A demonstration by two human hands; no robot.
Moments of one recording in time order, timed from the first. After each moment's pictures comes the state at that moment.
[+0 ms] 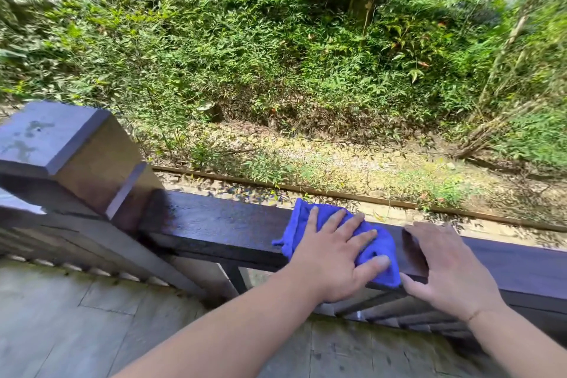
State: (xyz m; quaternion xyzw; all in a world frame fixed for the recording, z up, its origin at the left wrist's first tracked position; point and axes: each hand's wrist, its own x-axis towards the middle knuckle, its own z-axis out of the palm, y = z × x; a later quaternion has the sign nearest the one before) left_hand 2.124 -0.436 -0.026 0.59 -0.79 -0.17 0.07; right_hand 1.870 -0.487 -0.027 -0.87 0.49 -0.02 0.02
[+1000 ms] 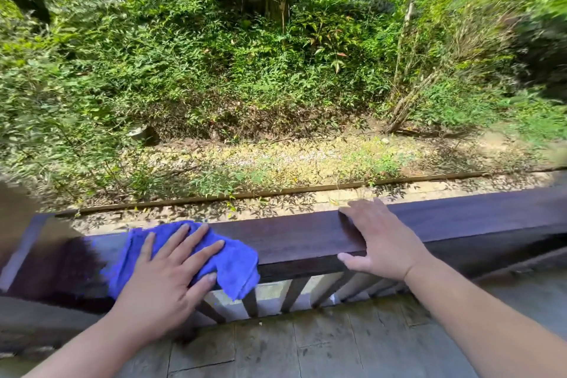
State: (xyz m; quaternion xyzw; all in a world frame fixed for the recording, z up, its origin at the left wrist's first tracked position) left_hand 2.288 -0.382 -0.033 0.63 -0.77 -0.08 0.00; right_hand 1.863 -0.487 -0.027 -0.86 0.50 0.01 0.05
